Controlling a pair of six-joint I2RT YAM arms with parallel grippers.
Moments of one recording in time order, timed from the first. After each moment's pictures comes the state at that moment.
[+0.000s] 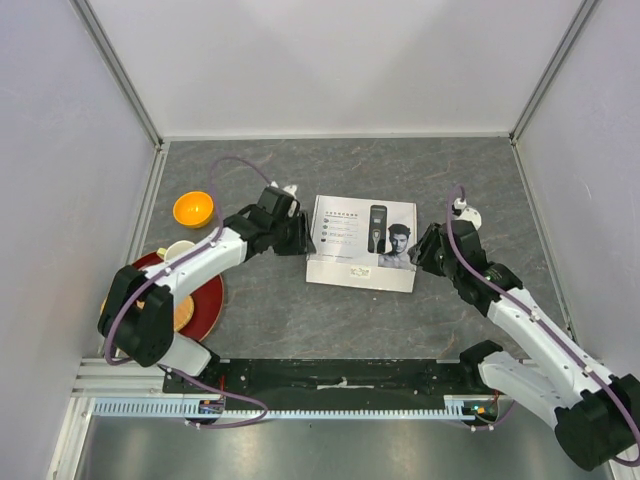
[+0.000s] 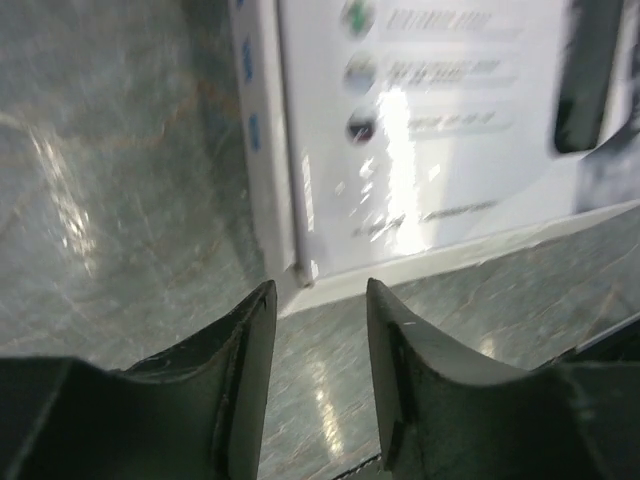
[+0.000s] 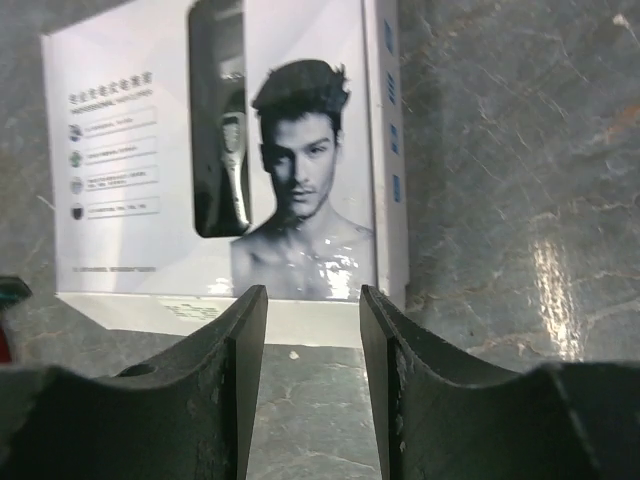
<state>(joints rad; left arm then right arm) -0.57 1.48 0.96 -0.42 0.13 -0.55 0.43 0.92 0.65 -0.43 0.18 0.72</state>
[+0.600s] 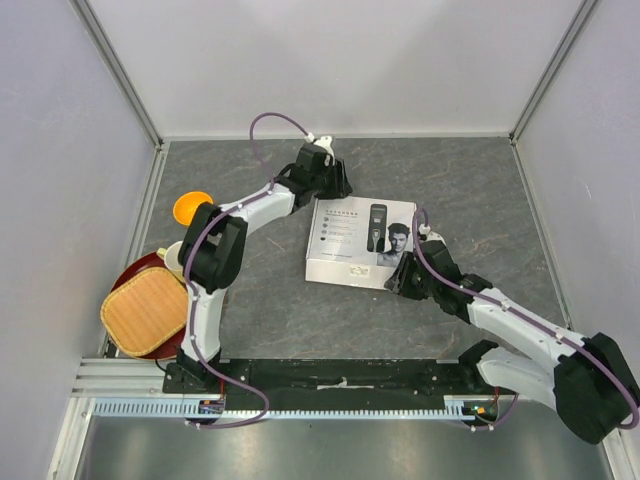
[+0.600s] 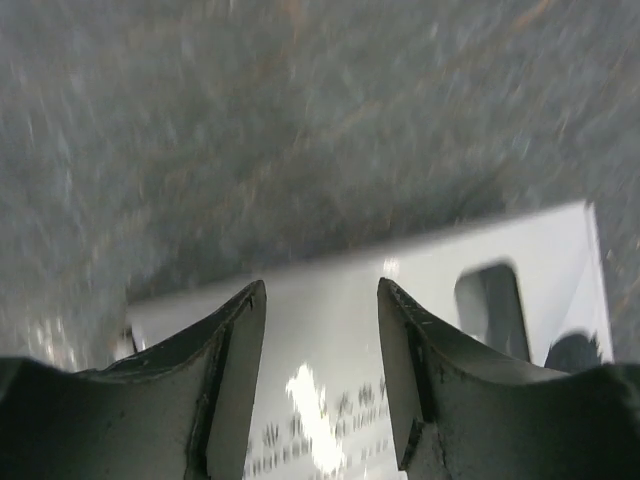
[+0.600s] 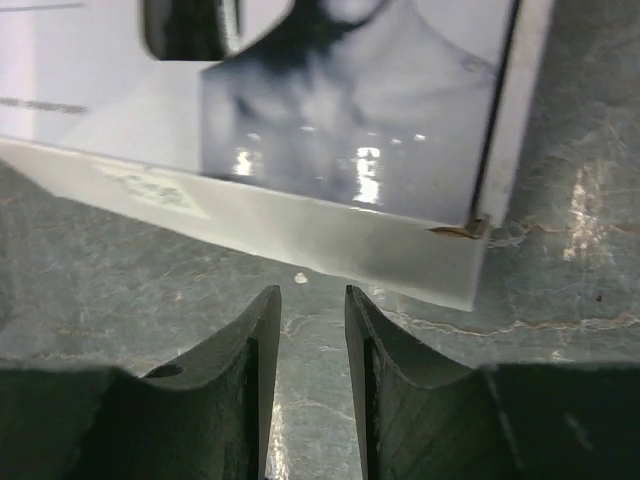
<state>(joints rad) -0.54 2.06 1.50 -0.07 0.09 -0.44 0.55 1.02 0.49 -0.25 -0.02 0.74</state>
